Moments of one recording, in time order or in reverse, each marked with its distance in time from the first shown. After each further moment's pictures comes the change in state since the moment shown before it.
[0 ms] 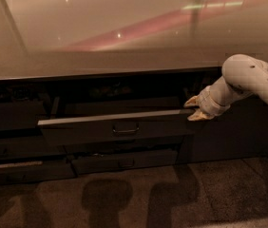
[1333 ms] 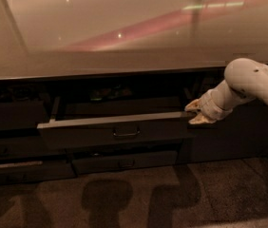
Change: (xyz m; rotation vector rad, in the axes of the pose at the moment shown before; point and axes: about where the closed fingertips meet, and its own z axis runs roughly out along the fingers) arm -0.003 0.014 -0.001 0.001 0.001 -0.012
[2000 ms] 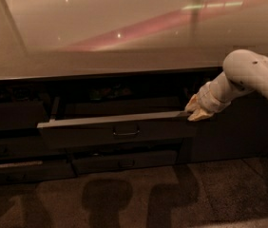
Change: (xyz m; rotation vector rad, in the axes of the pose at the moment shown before) arm -0.008 -0.023 -0.018 0.038 0.002 0.011
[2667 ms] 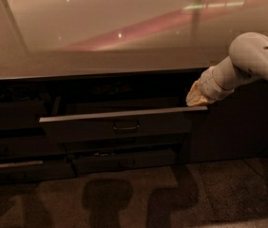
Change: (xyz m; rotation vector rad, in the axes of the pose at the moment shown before) arm -0.027 -0.028 -0.050 0.106 0.008 -0.018
